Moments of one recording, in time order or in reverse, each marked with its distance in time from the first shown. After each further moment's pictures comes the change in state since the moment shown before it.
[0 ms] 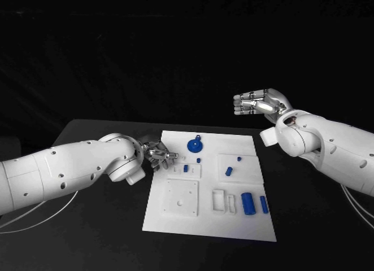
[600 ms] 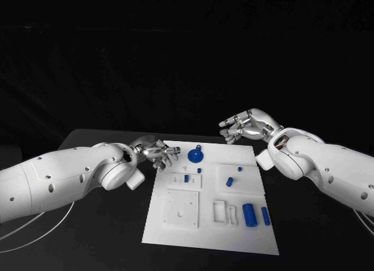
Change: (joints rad) left arm 0.000 -0.054 0.010 0.004 0.283 0.013 0.319; left_hand -0.020 0.009 0.001 -0.040 -0.008 0.000 0.000 -0.001 0.002 0.000 0.000 -0.006 0.006 -0.007 0.000 0.010 0.005 0.000 -0.007 0.000 0.000 0.000; right arm -0.045 -0.043 0.000 0.175 -0.298 0.017 -0.034; right_hand 0.015 -0.020 -0.025 -0.035 -0.052 0.067 -0.042 0.000 0.002 0.392 -0.141 0.065 0.034 0.370 -0.147 0.106 0.126 -0.017 0.333 -0.164 0.191 0.068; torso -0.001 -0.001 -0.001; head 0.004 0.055
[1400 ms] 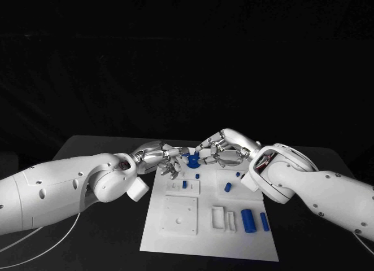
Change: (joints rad) left arm -0.007 -0.021 0.000 0.065 0.231 0.213 0.226; left_hand -0.035 0.022 -0.008 -0.047 -0.004 -0.001 0.002 -0.001 0.001 0.000 0.000 -0.005 0.007 -0.012 0.002 0.010 0.001 0.000 -0.011 0.003 0.004 0.000; right arm -0.053 -0.007 -0.005 0.221 -0.364 -0.060 -0.115; right_hand 0.017 0.034 -0.130 -0.029 -0.019 -0.008 -0.011 0.003 0.002 -0.142 -0.019 0.765 0.956 -0.142 -0.063 0.751 0.881 -0.007 -0.134 -0.074 0.644 0.662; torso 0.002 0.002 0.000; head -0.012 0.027
